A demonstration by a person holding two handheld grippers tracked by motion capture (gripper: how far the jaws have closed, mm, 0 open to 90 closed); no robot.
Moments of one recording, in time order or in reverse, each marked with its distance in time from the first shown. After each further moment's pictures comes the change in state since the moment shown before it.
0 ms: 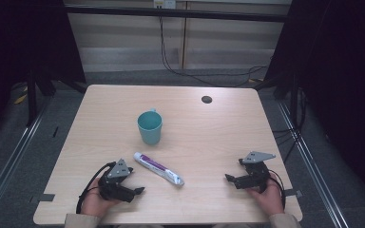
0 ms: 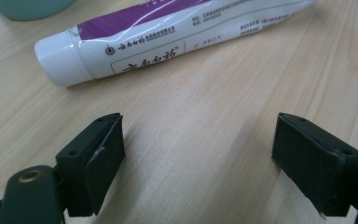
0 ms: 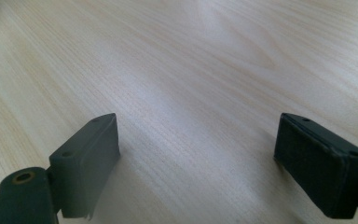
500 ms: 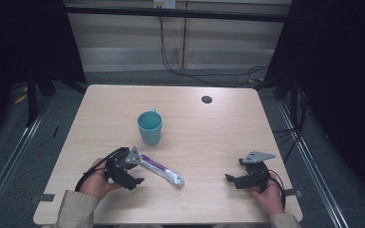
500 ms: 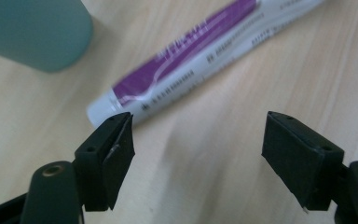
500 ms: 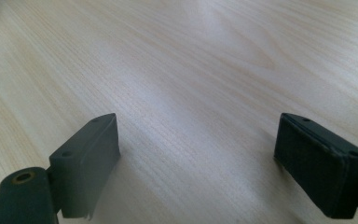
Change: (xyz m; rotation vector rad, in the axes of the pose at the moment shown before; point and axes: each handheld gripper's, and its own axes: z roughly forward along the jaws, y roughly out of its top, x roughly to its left) left arm 0.008 0.071 -0.009 0.250 0.029 0.228; right arm 0.000 0.000 0.000 0.000 0.000 0.000
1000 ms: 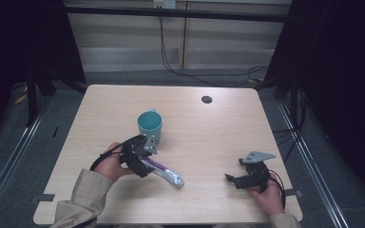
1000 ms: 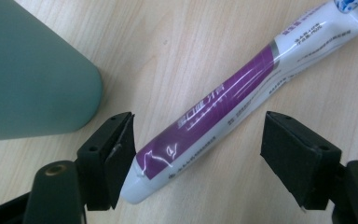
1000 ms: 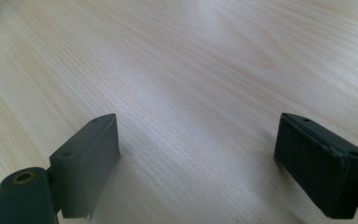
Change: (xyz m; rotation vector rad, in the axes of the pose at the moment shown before) left arm 0.014 0.044 0.016 0.057 -0.026 0.105; right arm 0.000 0.000 0.000 -0.001 0.000 0.001
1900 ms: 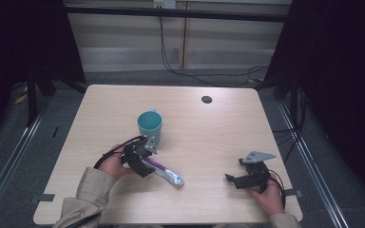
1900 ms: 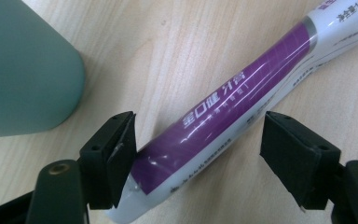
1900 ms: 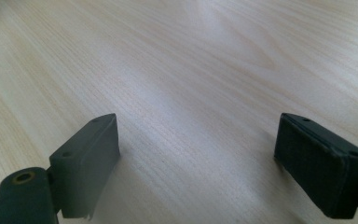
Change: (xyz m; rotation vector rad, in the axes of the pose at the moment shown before) left arm 0.009 -0.011 0.024 0.007 -0.053 -0.035; right arm 0.000 0.000 0.000 0.000 0.000 0.001
